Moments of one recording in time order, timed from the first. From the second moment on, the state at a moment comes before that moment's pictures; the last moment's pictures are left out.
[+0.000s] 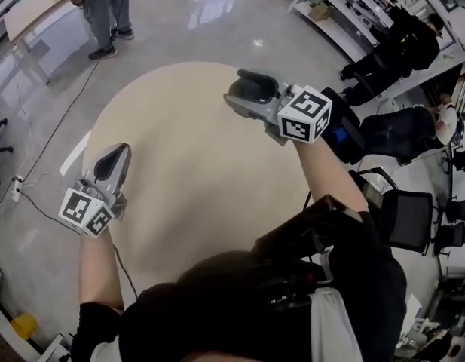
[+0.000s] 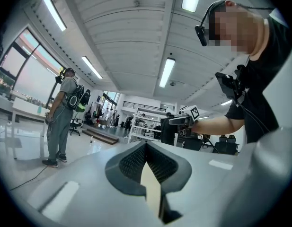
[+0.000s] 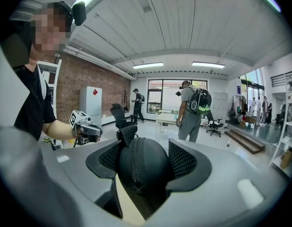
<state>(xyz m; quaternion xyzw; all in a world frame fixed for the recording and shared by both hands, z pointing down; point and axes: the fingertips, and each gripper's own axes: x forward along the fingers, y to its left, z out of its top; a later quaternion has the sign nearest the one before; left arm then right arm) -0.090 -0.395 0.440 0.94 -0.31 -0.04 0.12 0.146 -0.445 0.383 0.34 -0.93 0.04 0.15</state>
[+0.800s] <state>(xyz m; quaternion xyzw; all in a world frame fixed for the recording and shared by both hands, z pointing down) -0.108 -0.510 0.572 0.92 -0.39 -0.03 0.09 0.009 -0.627 0.551 0.21 -0.93 -0.02 0.30</state>
